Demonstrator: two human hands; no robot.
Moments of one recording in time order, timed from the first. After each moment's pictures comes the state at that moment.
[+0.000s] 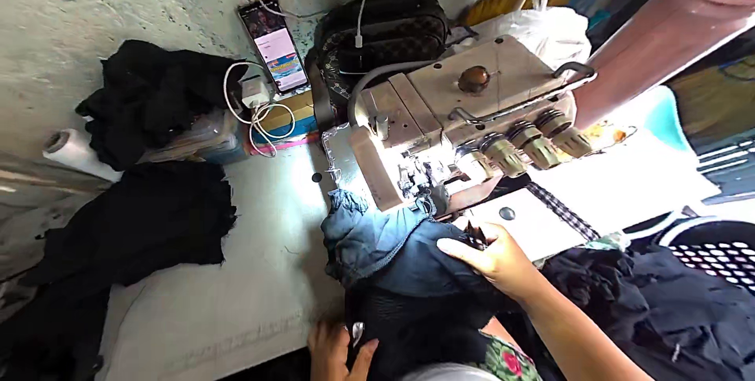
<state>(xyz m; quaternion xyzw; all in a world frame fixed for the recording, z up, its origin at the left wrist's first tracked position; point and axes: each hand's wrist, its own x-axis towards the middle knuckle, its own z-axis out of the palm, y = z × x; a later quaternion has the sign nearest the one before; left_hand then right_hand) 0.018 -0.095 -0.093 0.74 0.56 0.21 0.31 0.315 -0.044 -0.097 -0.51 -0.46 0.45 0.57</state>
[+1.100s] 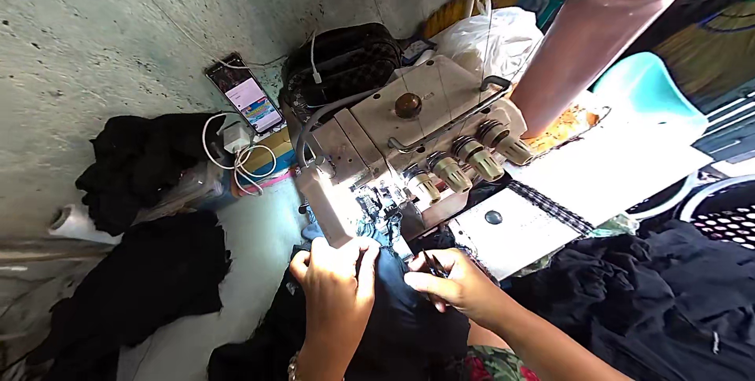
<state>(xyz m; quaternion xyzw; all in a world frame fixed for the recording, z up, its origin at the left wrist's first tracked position) 0.118 0.032 -0.036 0.85 0.45 0.26 0.03 0.295 -0.046 -0.091 -0.45 -0.37 0.61 0.55</state>
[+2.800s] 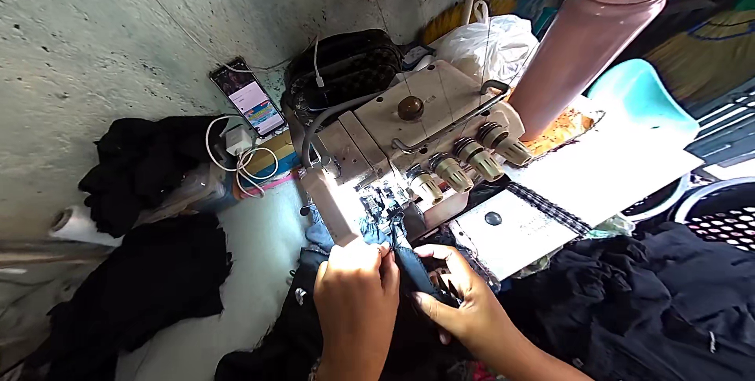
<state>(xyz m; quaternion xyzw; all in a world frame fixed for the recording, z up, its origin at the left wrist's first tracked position) 0.144 0.012 -0.016 0.85 0.47 0.22 -0.08 0.268 -0.072 -0.076 -0.52 -0.36 0.49 0.60</state>
